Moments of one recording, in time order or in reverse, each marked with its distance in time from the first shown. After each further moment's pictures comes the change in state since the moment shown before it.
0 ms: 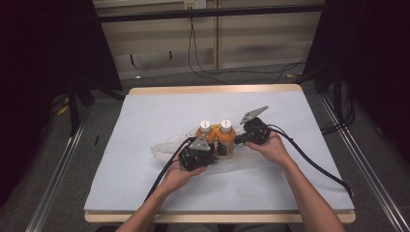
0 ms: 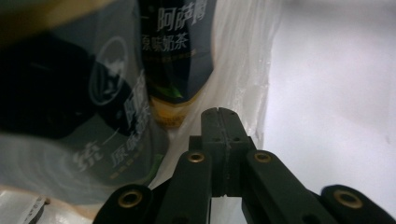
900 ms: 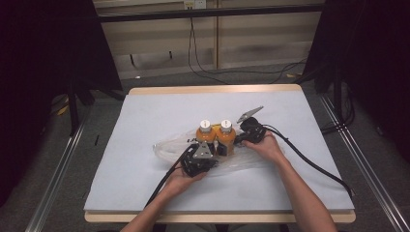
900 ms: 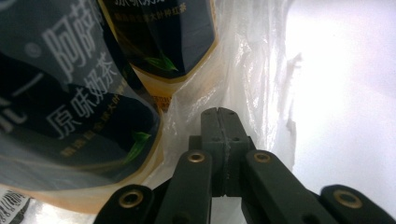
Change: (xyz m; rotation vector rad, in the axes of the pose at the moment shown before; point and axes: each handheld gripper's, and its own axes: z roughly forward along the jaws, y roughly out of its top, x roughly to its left) left arm -0.013 -0.014 0.012 0.051 0.071 0.067; right arm -0.018 -0.005 0.028 0.029 -0.001 0.080
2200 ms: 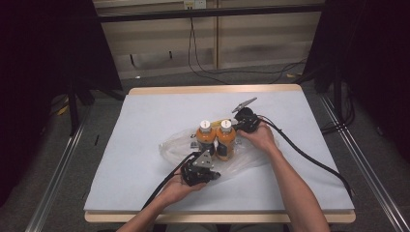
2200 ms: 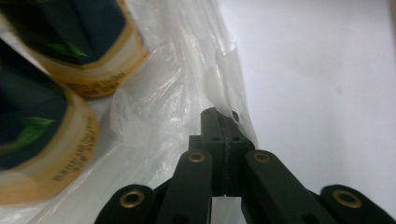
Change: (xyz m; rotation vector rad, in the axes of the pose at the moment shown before) left arm -0.023 -0.003 -0.011 0.033 -0.146 0.035; right arm -0.022 0.028 0.017 0.018 -0.144 0.027
